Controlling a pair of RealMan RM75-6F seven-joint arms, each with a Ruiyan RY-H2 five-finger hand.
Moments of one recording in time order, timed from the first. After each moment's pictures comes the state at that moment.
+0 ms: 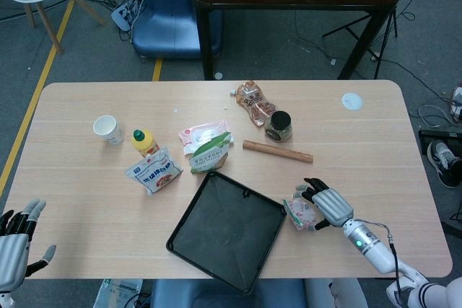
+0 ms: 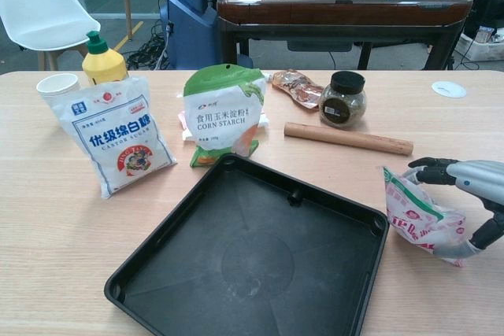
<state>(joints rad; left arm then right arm) 0.06 -1.09 0.02 -1.84 1.53 1.59 0.31 0.47 -1.59 -0.13 -0.97 -1.67 1.09 0.40</state>
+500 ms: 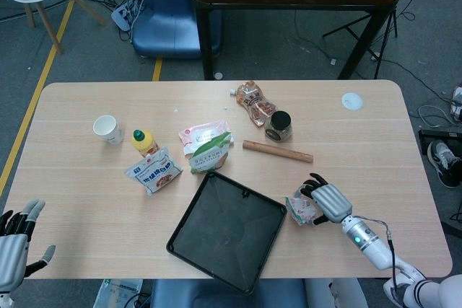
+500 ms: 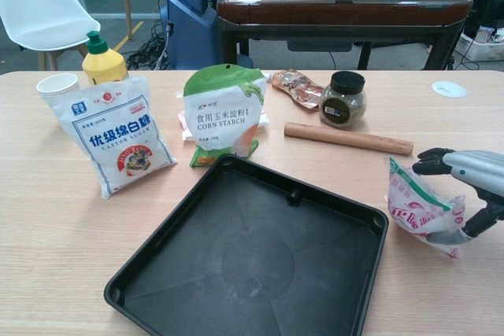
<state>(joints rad) 0.06 -1.09 0.02 -1.84 1.53 1.59 0.30 0.47 -1.62 -0.11 -0.90 -1.68 1.15 0.45</state>
